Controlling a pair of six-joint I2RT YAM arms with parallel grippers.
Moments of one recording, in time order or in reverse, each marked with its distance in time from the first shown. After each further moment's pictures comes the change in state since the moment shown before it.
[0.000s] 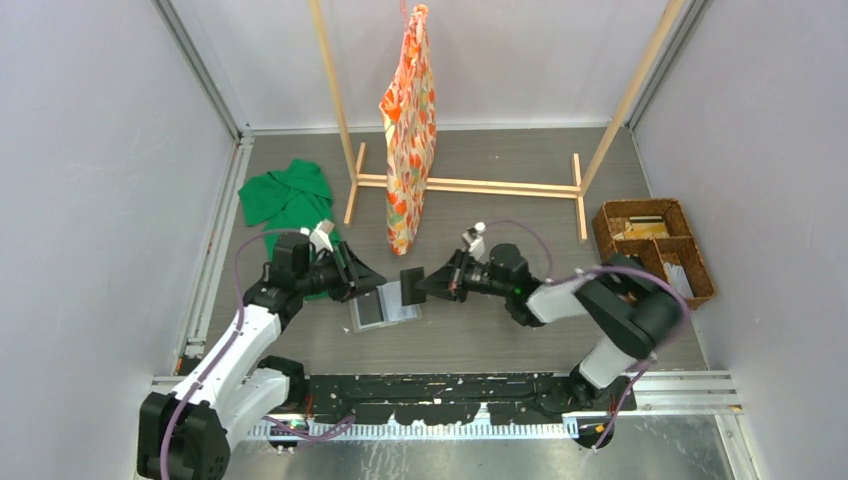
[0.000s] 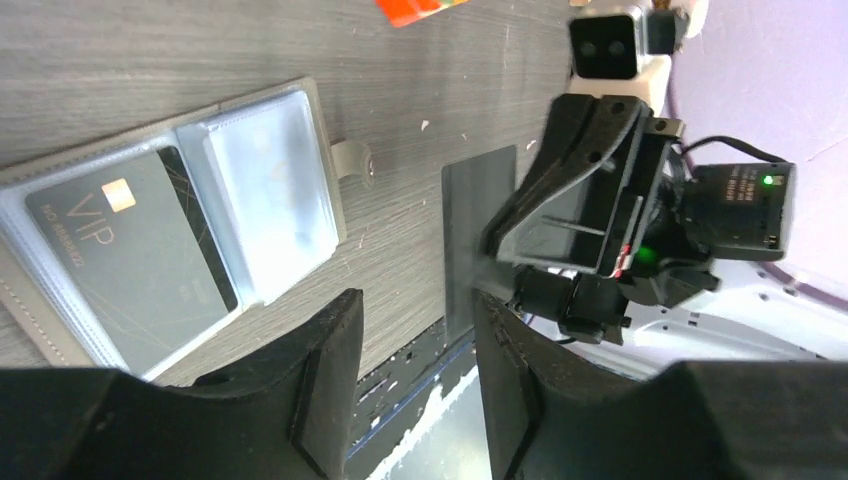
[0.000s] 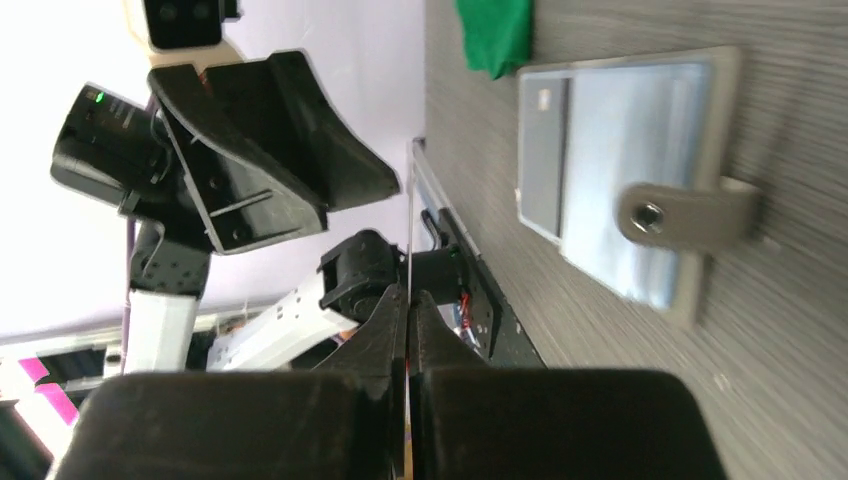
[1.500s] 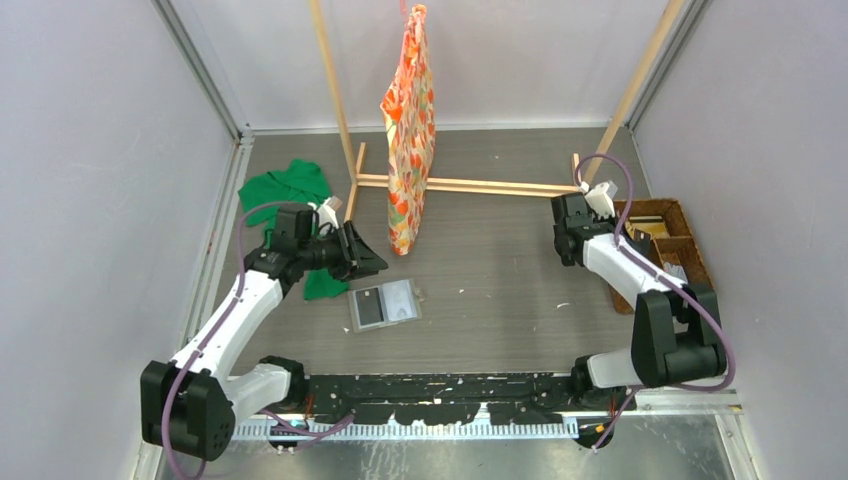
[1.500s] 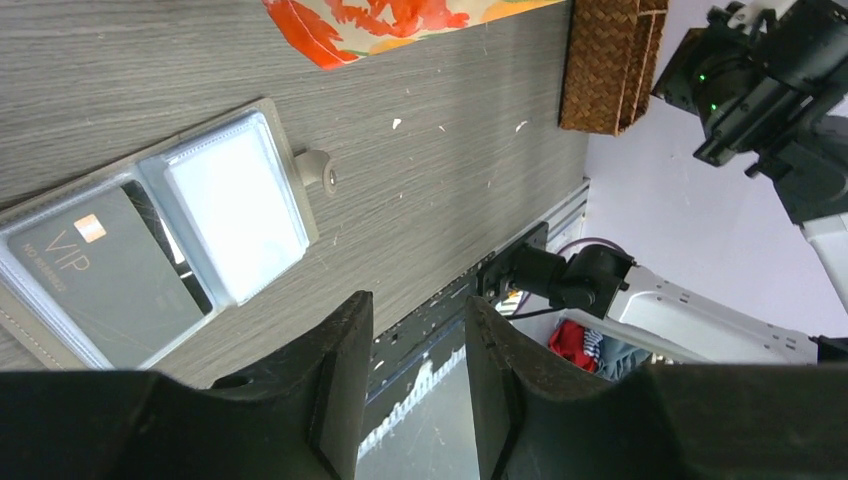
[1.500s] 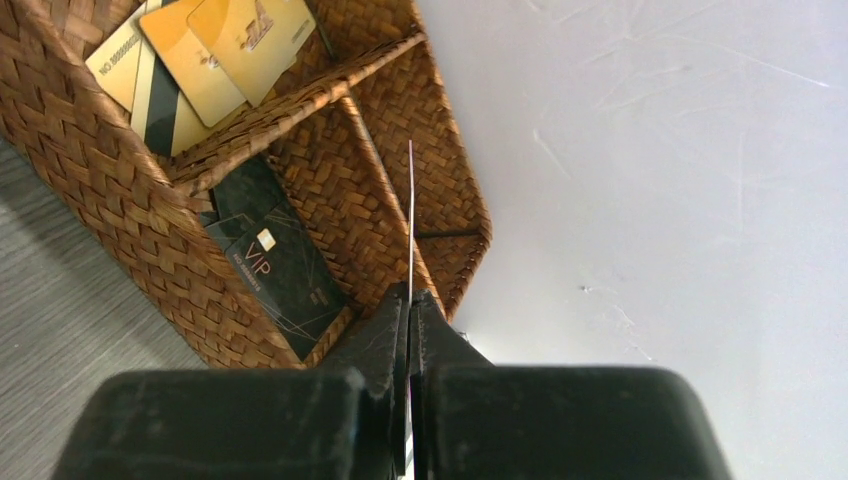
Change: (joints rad) left arm 0.000 0.169 0.304 -0.248 0.024 0.136; right arm -0.562 -0.348 0.345 -1.563 1.759 -1.444
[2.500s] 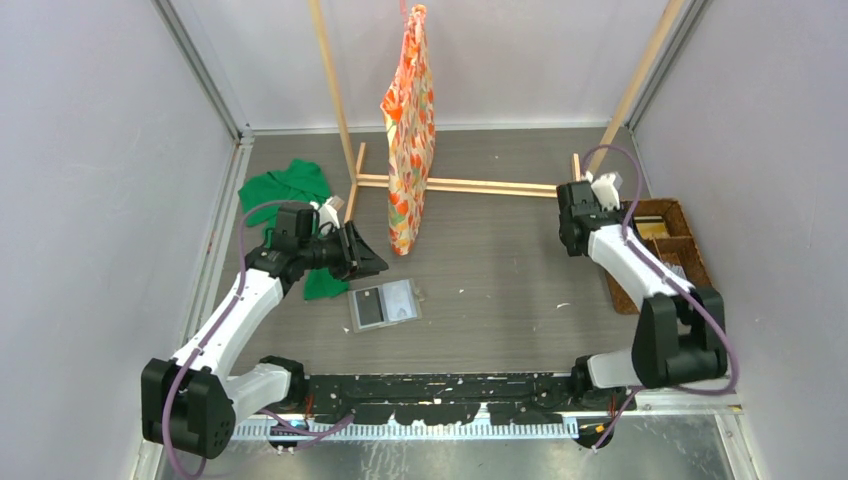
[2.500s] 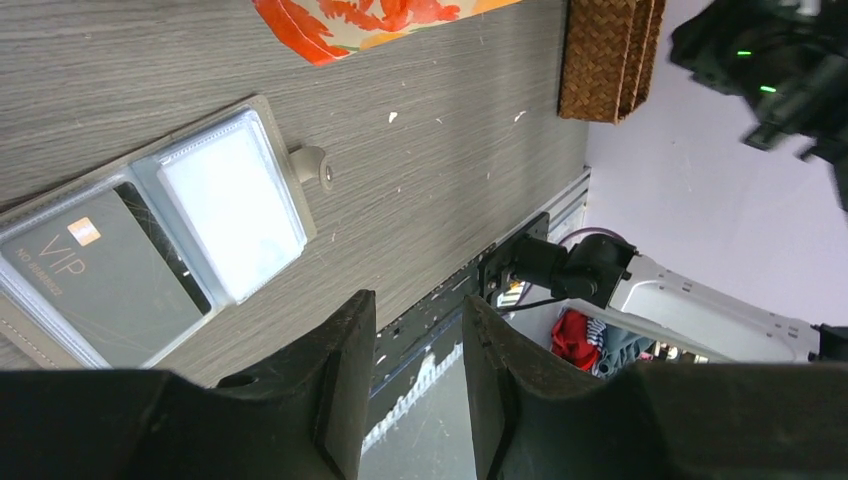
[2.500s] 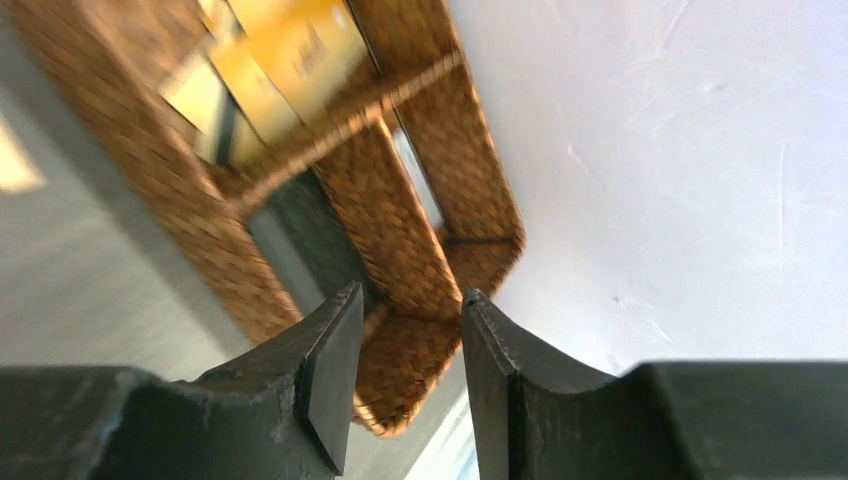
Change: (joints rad) left arm 0.000 0.016 0.006 0.000 0.026 0.021; right arm -0.046 0.050 0.063 -0.080 -0.119 0.028
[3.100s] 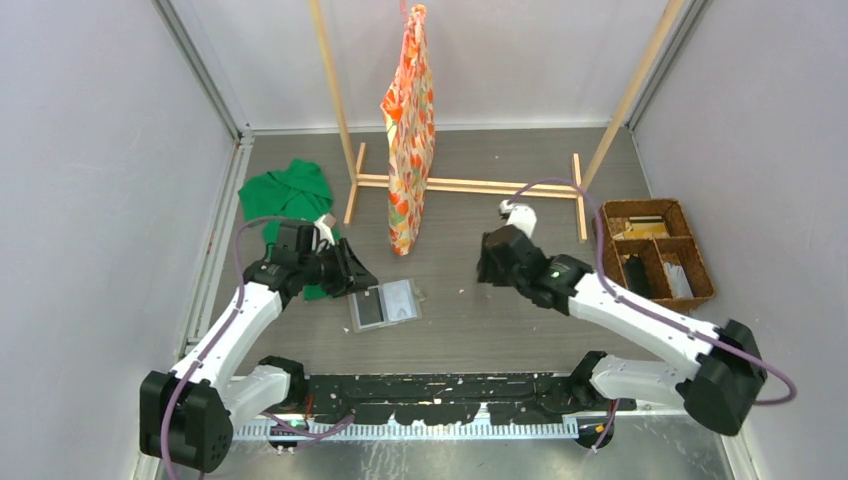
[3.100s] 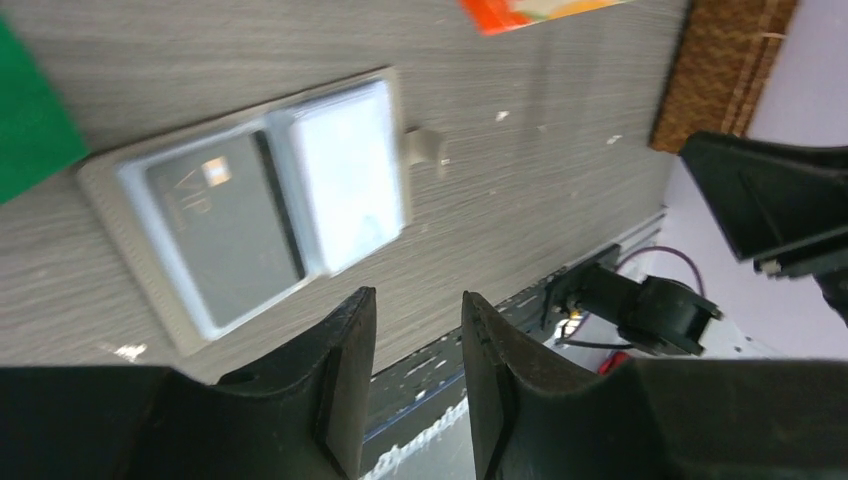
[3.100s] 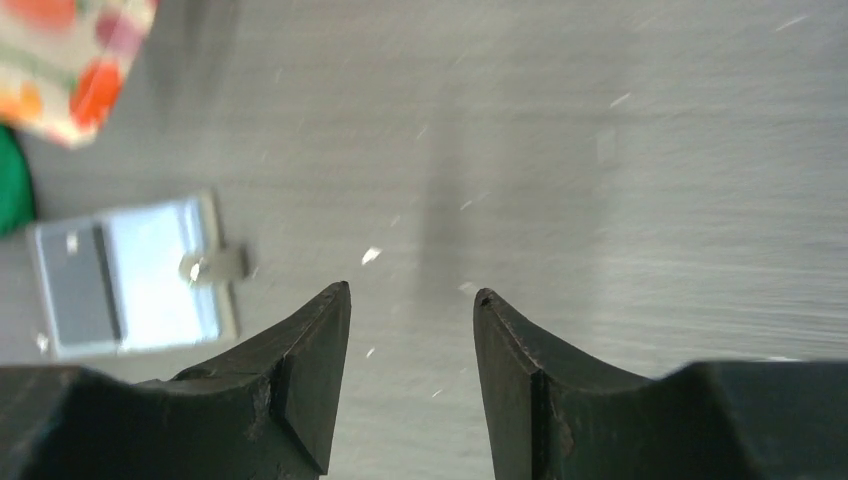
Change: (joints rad) left arm 0.000 -0.068 -0.089 -0.045 -0.146 0.012; right arm 0.631 -0.331 -0.022 0.032 -0.638 0.622
